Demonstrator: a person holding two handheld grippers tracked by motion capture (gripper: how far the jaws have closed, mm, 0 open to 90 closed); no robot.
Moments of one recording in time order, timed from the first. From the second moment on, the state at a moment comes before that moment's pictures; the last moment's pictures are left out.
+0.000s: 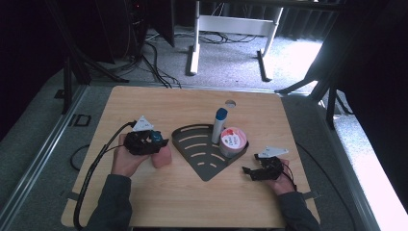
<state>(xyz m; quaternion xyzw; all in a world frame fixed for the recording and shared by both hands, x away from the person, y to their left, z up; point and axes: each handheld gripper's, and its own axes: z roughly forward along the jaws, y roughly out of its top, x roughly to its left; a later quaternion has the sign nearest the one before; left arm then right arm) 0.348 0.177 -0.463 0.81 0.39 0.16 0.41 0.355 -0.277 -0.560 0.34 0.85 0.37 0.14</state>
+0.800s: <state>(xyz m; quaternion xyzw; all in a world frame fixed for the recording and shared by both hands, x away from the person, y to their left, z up) 0.348 0.161 -0.454 0.83 0.37 0.18 0.37 0.355 -0.278 -0.560 0.34 0.85 0.37 0.14</state>
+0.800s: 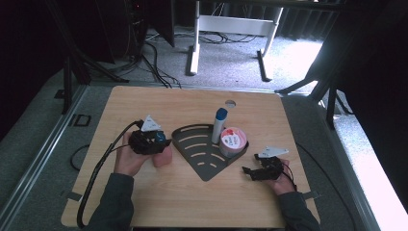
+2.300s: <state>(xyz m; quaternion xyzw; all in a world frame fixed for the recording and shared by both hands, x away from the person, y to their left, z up) 0.352 0.151 -0.402 0.82 0.36 0.20 0.40 0.355 -0.278 -0.560 0.34 0.85 0.37 0.14</state>
